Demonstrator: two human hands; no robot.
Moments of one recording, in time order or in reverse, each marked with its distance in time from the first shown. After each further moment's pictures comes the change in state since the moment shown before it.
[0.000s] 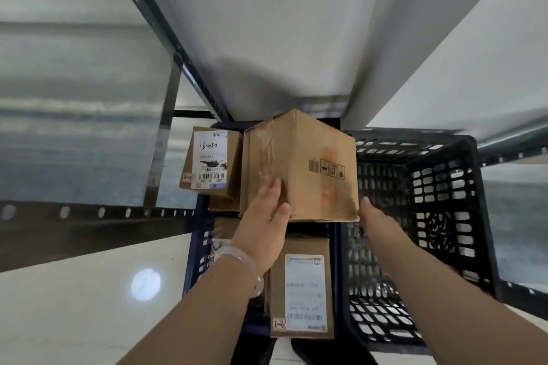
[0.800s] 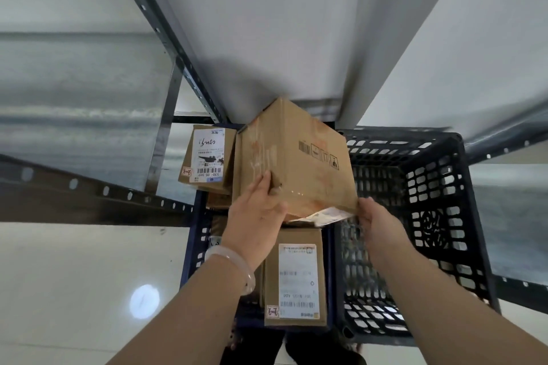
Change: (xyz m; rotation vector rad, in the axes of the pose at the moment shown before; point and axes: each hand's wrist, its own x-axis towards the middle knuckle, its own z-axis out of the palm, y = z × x) left_hand -0.021 -0.004 0.010 0.063 0.132 0.065; right_hand -0.025 0.031 -0.008 0.533 -0.053 -0.054
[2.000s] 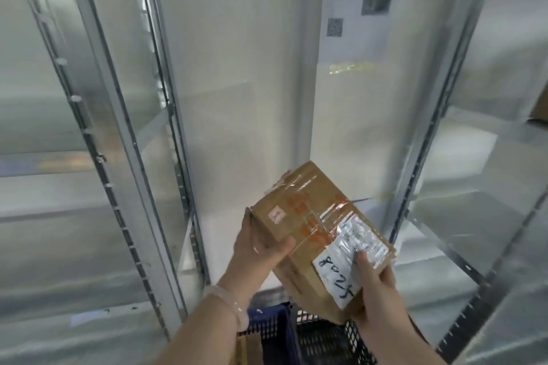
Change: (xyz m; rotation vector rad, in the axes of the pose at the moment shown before) left_hand -0.429 0.364 -0.283 -0.508 -0.023 0.507; right_hand -0.621 -0.094 -0.087 0.534 -0.114 -0.687
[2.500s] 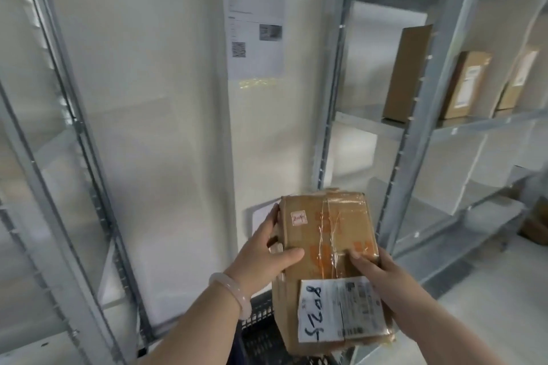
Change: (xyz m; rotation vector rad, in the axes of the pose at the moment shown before) left_hand -0.056 0.019 0.117 0.172 -0.499 0.168; right_hand -0.094 -0.088 -0.143 -0.591 0.072 -0.100
